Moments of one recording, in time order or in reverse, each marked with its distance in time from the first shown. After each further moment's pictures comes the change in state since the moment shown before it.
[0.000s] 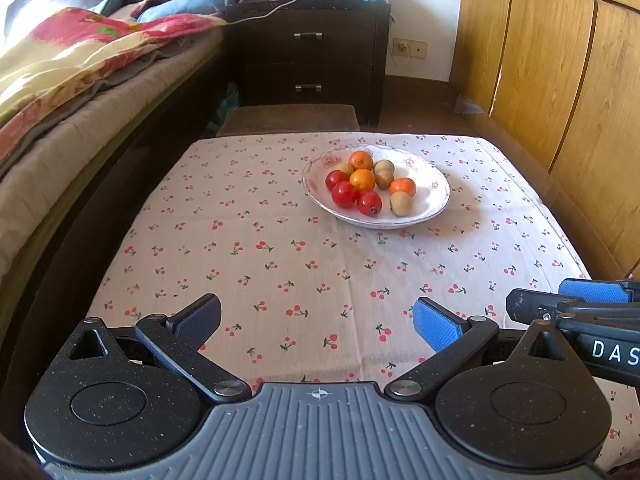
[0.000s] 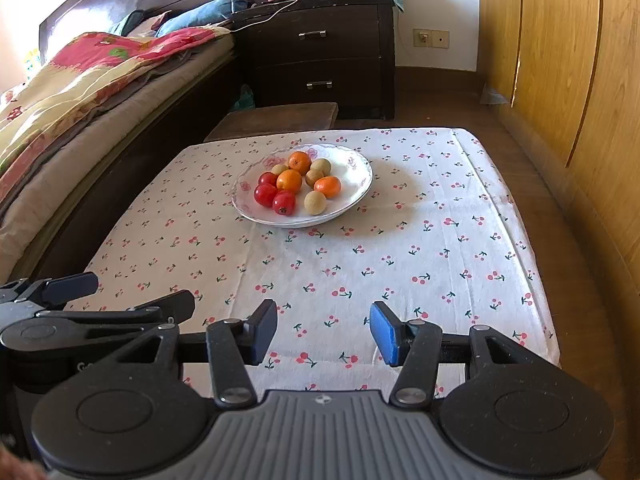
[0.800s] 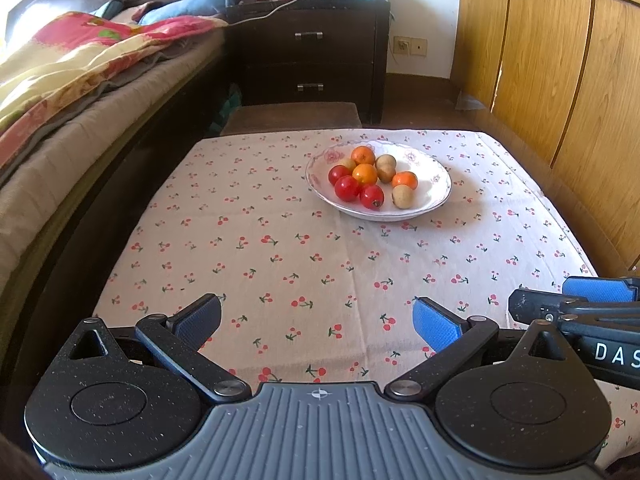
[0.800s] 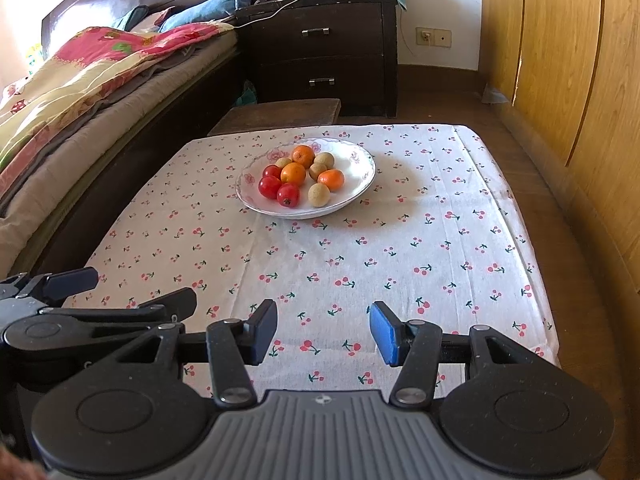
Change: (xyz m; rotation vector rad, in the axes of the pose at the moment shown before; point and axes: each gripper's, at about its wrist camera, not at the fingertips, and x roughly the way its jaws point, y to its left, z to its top) left arm -0.005 -0.001 -0.005 0.014 0.001 0.017; right arm -0.006 0.003 -0.005 -0.012 0.010 -0.003
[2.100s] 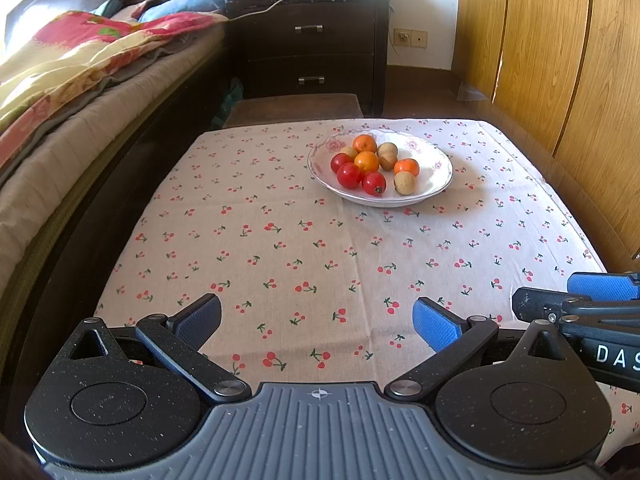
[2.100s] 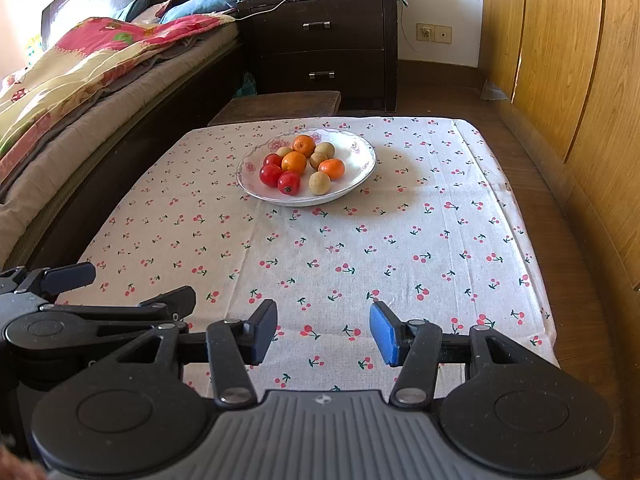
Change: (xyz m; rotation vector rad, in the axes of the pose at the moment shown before) left arm -0.002 0.000 -0.008 0.014 0.015 0.012; right arm -0.001 0.003 -0.006 -0.010 0.015 -0.010
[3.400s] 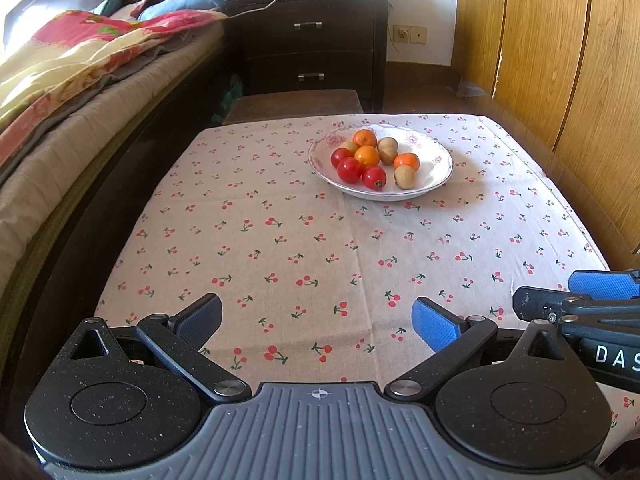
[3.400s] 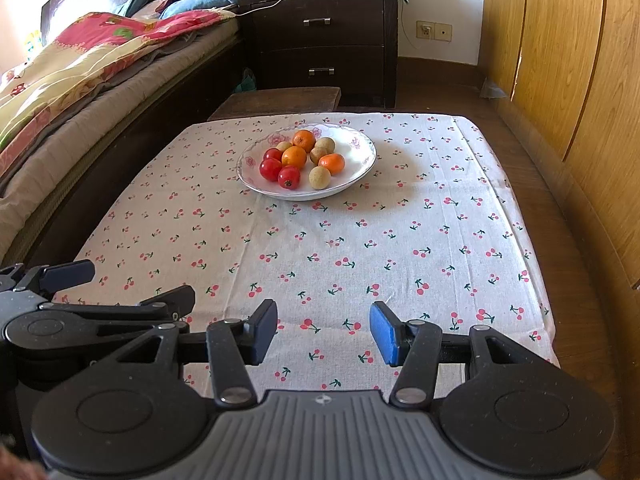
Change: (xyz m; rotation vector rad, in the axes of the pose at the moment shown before) left arm -0.001 0.000 -0.007 0.005 0.005 0.002; right arm 0.000 0.000 -0.005 -0.004 0.007 -0.004
